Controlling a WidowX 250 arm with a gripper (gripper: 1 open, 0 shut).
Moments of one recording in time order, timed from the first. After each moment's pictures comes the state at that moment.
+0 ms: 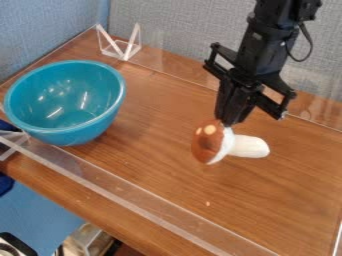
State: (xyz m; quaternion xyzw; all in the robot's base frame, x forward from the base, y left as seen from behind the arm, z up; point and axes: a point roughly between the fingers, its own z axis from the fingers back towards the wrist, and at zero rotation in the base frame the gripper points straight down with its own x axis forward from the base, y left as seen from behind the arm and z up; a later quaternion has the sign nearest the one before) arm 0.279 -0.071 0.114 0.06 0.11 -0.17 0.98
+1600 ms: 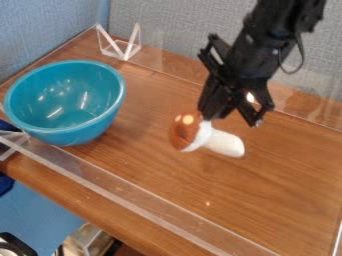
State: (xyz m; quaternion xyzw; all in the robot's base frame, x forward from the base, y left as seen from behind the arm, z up) arm 0.274 -0.053 0.113 0.15 0.10 -0.25 0.95
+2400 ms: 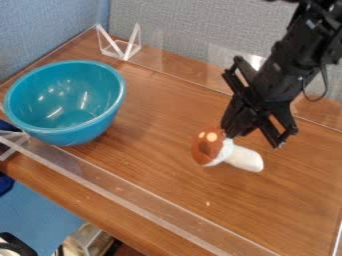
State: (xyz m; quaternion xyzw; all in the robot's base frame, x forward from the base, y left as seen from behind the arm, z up) arm 0.288 -0.073 0.088 0.16 0.09 -0.26 0.95
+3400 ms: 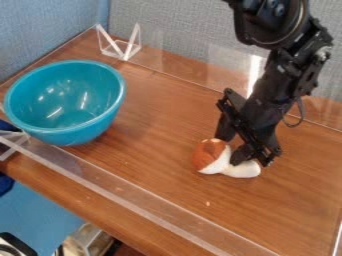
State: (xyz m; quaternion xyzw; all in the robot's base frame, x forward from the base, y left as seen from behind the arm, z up) arm 0.302 -0.062 0.029 0.13 0.07 -0.24 0.96
